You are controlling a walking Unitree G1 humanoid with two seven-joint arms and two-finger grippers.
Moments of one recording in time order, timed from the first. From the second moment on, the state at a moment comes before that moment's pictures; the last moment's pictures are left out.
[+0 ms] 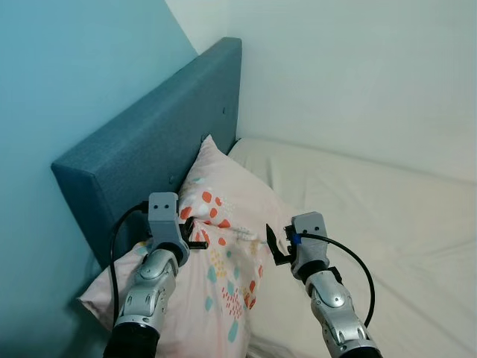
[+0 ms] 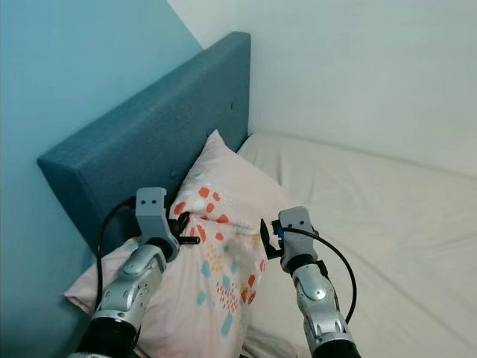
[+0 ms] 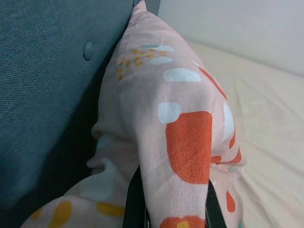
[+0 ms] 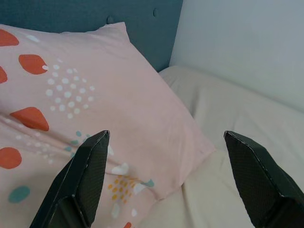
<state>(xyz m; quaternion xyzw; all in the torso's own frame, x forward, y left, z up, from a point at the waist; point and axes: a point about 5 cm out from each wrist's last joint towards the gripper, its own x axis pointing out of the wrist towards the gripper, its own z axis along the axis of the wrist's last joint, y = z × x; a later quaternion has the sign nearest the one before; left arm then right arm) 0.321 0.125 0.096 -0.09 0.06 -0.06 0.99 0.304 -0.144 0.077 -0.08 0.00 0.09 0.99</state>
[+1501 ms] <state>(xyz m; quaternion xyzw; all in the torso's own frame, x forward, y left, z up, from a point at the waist) 0.314 0.131 0.095 -0.08 0.08 -0.05 0.99 0.298 -0.147 0.072 -0.07 0.01 0.09 0.99</state>
